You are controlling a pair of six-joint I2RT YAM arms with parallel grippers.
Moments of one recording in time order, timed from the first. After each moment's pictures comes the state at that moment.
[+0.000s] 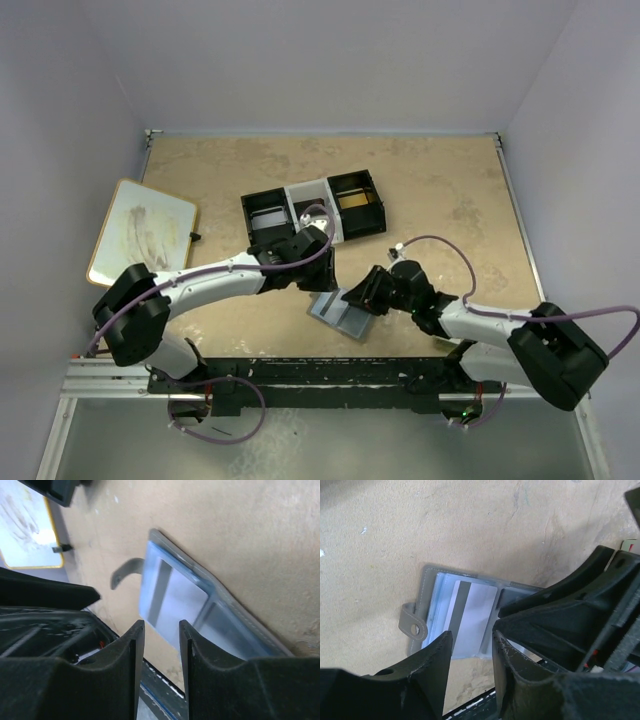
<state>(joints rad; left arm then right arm) -0.93 1.49 0.95 -0.35 -0.03 -0.79 0.70 1.22 0.25 0.36 -0.21 1.17</state>
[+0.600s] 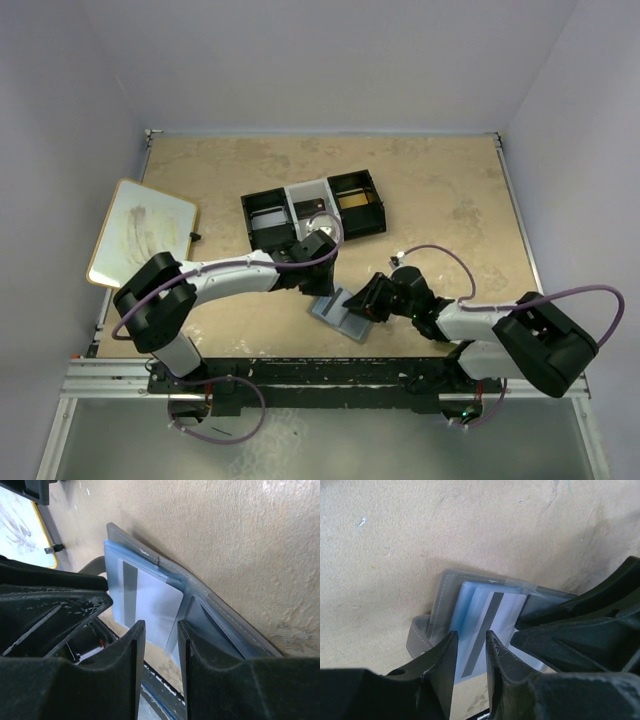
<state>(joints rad) -0.93 1.62 0.98 -0.35 -0.02 -0.79 0.69 1.28 0.19 0.45 -0.23 1.24</state>
